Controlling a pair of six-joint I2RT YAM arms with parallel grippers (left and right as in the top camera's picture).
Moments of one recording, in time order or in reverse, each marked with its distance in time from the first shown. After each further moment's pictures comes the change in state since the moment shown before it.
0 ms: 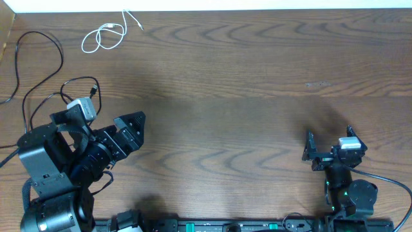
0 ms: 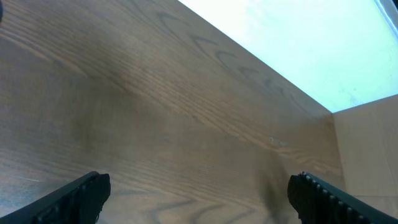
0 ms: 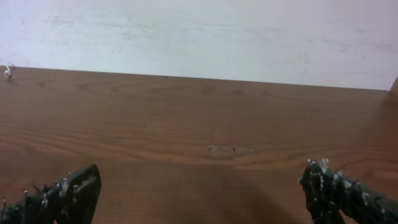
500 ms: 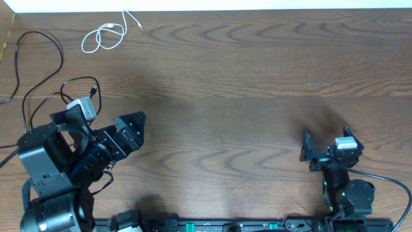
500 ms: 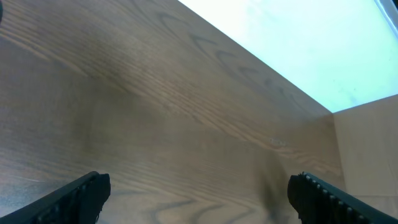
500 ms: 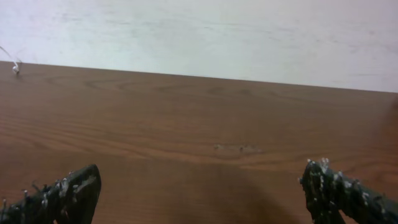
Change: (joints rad) left arm 0.000 0.000 0.000 0.000 0.000 0.000; right arm 0.061 0.000 0.000 -0.006 0.044 -0.005
